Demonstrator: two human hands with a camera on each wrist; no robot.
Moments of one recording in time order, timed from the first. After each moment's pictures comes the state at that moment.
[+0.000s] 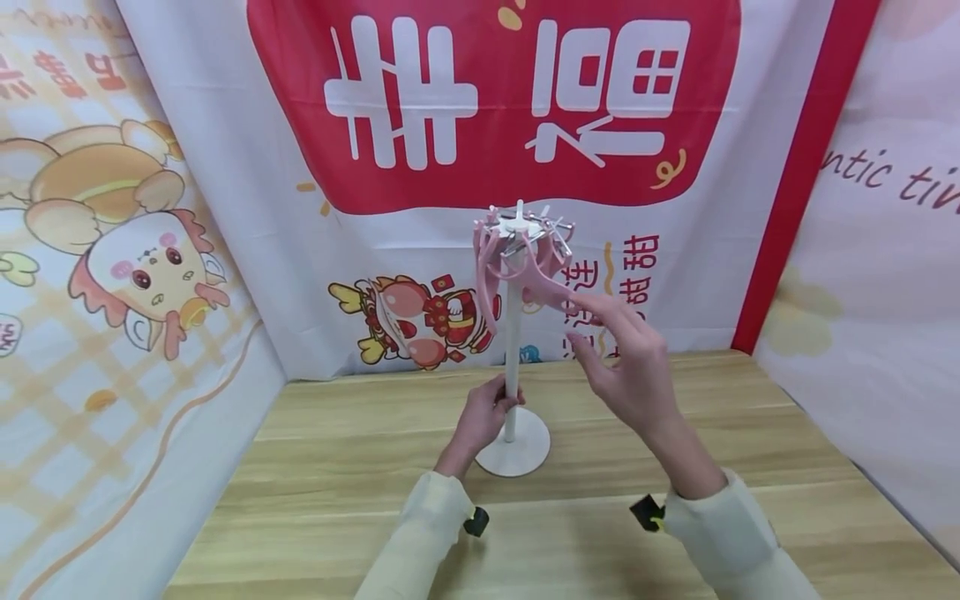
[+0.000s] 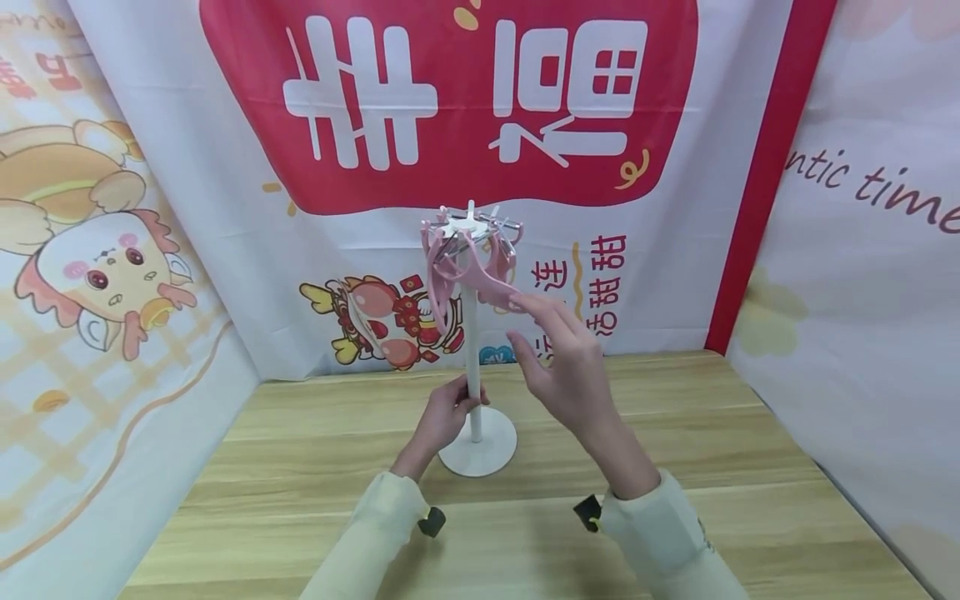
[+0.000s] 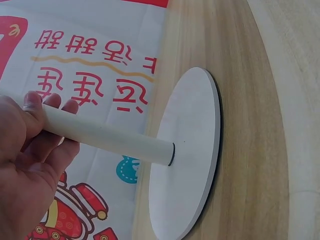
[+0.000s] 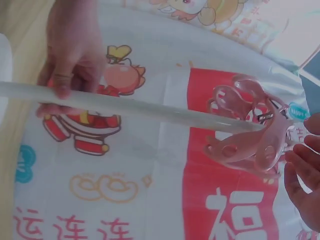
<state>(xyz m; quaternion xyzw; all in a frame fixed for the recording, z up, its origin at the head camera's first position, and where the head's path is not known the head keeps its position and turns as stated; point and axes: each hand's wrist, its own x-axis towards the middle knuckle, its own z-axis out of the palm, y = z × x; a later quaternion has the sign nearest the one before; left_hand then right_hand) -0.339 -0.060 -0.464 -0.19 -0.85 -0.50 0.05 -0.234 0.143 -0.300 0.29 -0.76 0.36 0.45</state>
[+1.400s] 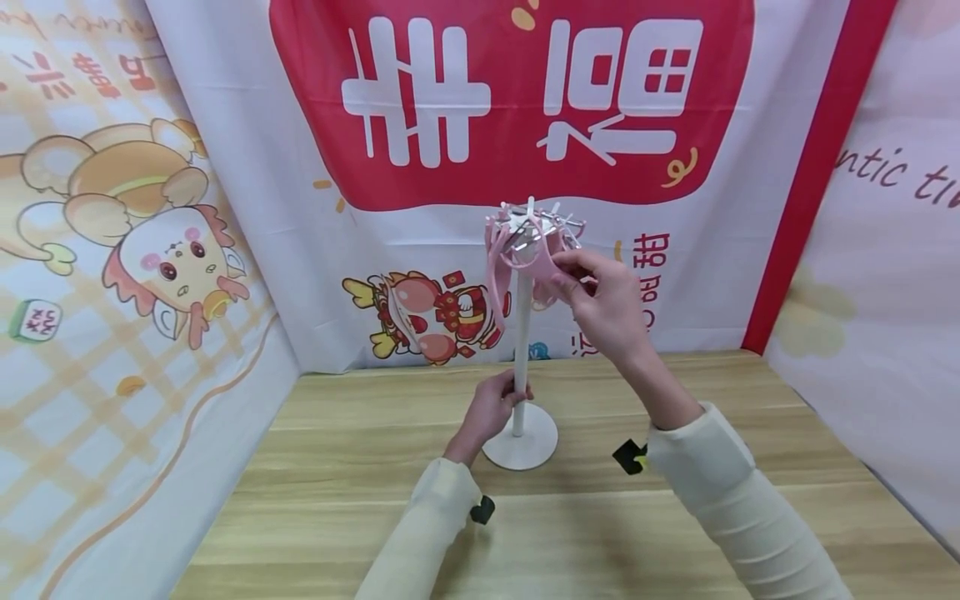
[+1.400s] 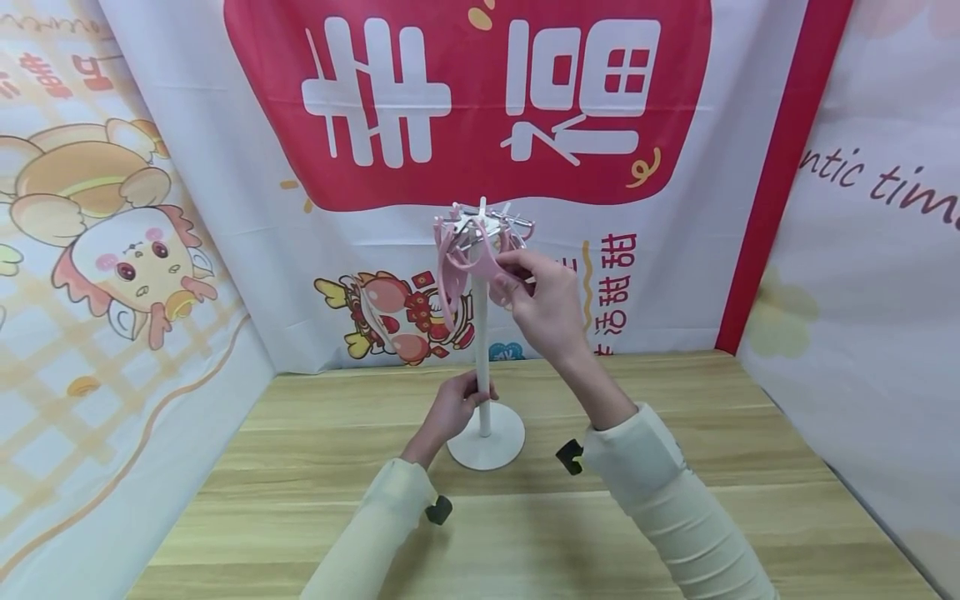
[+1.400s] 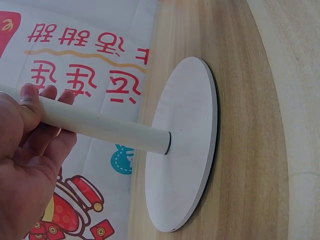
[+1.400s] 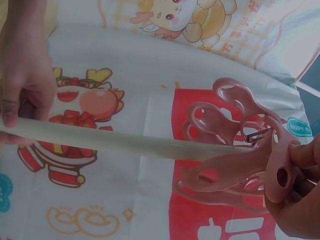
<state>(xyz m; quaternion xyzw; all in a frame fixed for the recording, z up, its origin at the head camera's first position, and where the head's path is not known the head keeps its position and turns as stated) -0.341 -0.063 -0.460 -0.18 -0.85 -0.50 0.02 -0.257 0.115 -0.249 0.24 -0.78 0.47 0.33</state>
